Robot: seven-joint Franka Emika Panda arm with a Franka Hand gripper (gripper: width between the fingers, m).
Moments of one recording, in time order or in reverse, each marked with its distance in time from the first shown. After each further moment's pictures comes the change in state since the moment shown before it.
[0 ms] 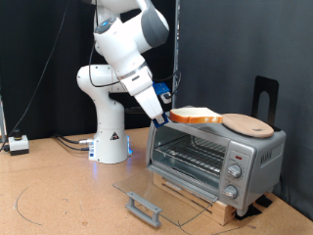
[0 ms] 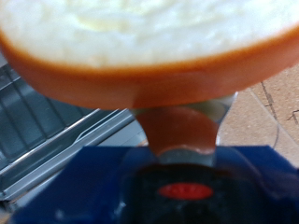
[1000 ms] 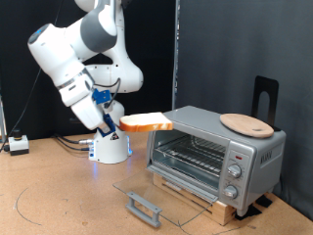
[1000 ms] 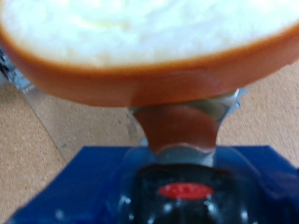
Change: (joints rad) arm -0.129 0.162 -0.247 0.136 -0.125 -0.124 -0.248
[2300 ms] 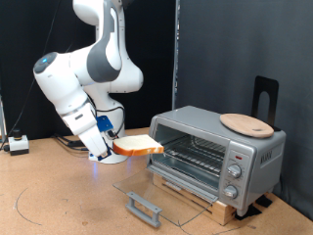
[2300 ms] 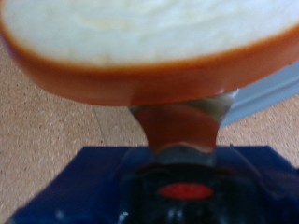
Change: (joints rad) arm 0.010 0.110 0.050 -0.082 -0.086 0.108 -0.186
